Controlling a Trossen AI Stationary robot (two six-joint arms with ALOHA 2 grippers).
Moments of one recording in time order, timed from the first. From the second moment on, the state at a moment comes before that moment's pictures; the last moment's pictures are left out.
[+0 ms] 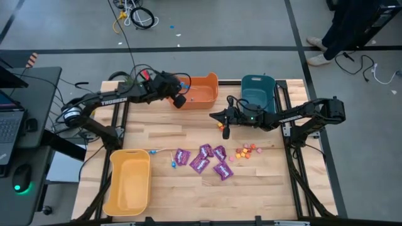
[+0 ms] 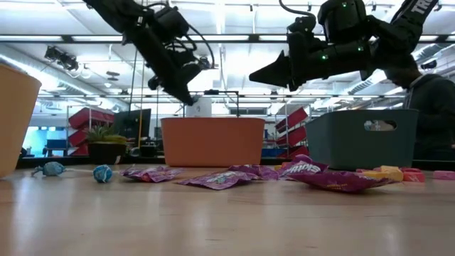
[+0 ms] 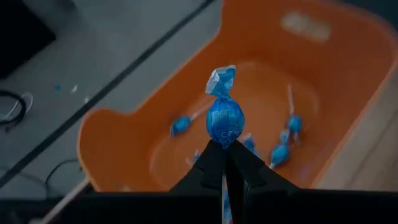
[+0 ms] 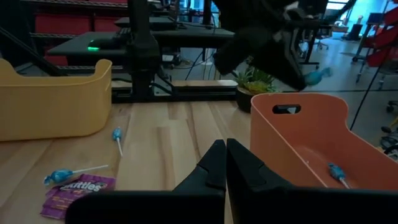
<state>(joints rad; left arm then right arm) 0.51 1.43 1.03 -0.32 -0.29 -0.06 -0.17 1.48 0.54 0.83 0.03 -0.05</state>
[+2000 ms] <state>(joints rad) 0.51 1.51 1.03 -0.35 -0.31 -0.11 -0.17 1.48 0.54 0.83 0.03 -0.04</state>
